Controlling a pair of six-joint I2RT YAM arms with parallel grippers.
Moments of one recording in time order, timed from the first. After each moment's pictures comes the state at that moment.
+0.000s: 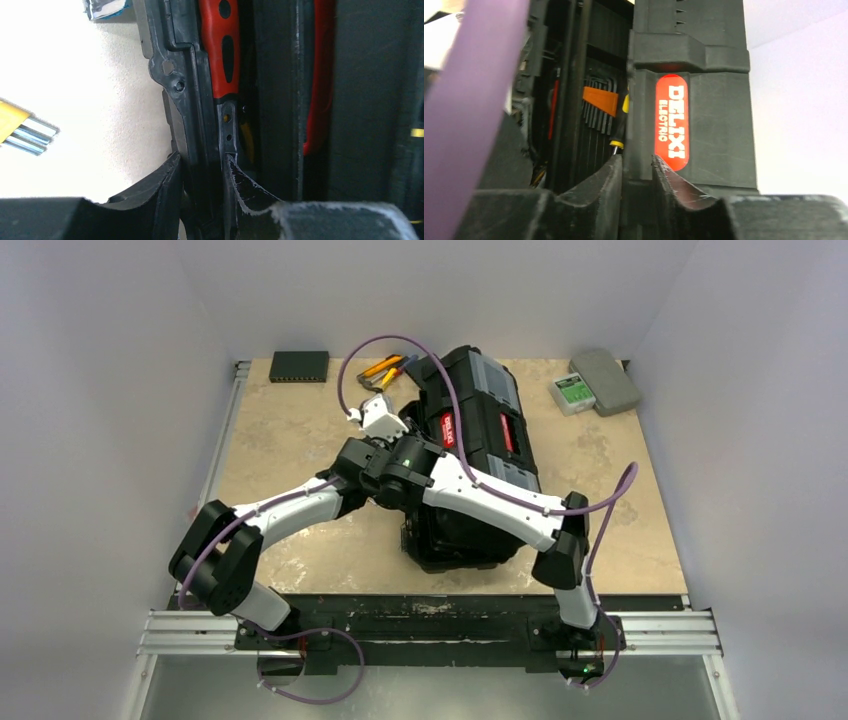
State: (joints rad) left arm -0.65 1.51 0.89 -0.11 0.04 -0.81; right arm 1.18 2.01 2.15 -1.36 1.20 0.45
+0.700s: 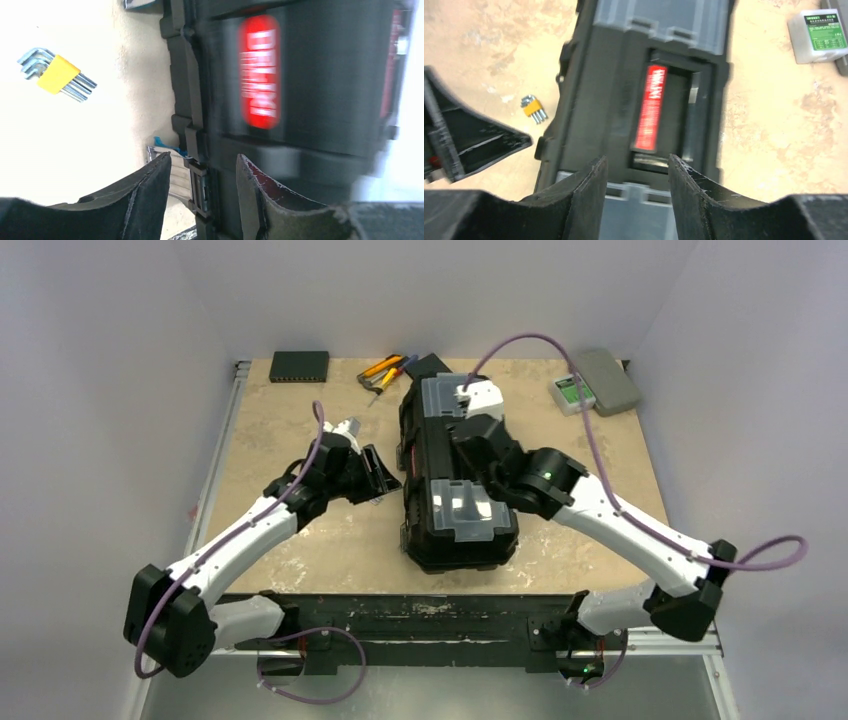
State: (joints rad) left arm -0.52 1.20 0.83 -0.29 0.16 -0.82; right arm 1.00 1.38 1.51 -0.83 0.69 0.41
